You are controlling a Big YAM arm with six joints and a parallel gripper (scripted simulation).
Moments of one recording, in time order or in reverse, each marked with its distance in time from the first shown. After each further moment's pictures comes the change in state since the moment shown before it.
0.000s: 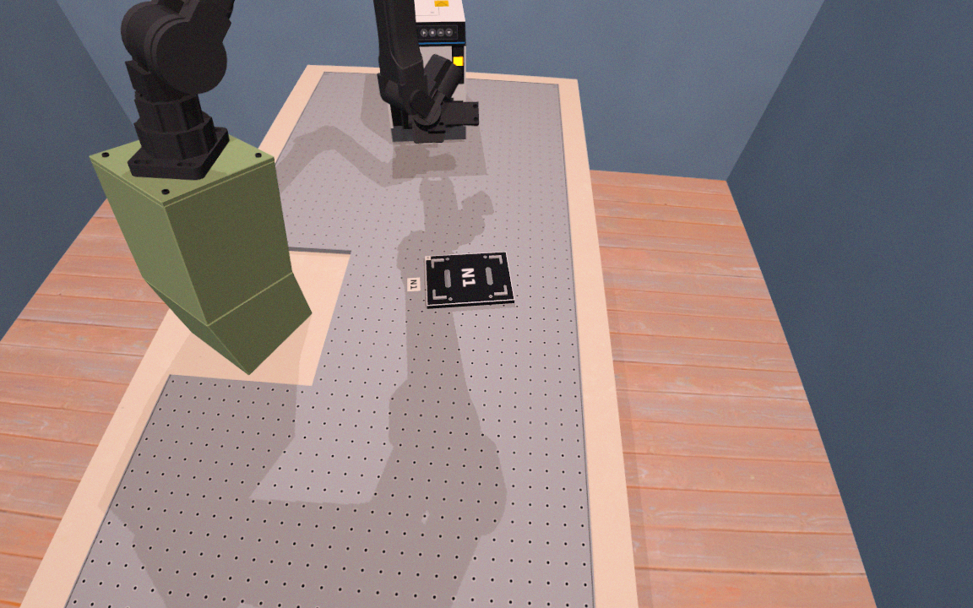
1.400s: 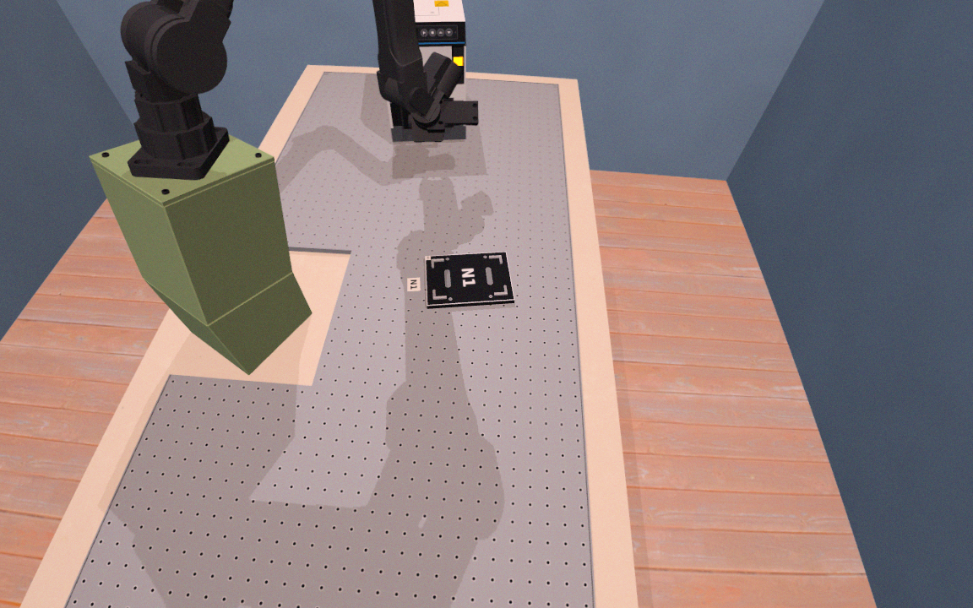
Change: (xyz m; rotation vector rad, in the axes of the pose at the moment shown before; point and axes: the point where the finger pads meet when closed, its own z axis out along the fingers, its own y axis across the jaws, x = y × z) arm 0.000 0.000 0.000 0.020 -0.007 0.015
